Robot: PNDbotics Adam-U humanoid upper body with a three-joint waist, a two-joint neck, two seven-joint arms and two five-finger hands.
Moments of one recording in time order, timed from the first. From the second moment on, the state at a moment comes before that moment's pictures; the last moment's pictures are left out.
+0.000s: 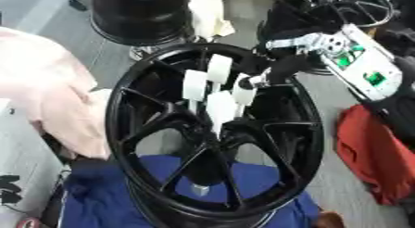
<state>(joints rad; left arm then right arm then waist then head) -0.15 0.44 0.50 -0.88 -0.05 -0.35 -0.76 -0.96 -0.49 0.57 -1.29 0.27 0.29 0.73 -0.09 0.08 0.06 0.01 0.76</state>
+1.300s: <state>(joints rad) -0.15 0.44 0.50 -0.88 -0.05 -0.35 -0.76 -0.95 -0.48 0.55 -1.28 0.25 0.27 0.71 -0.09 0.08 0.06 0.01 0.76</state>
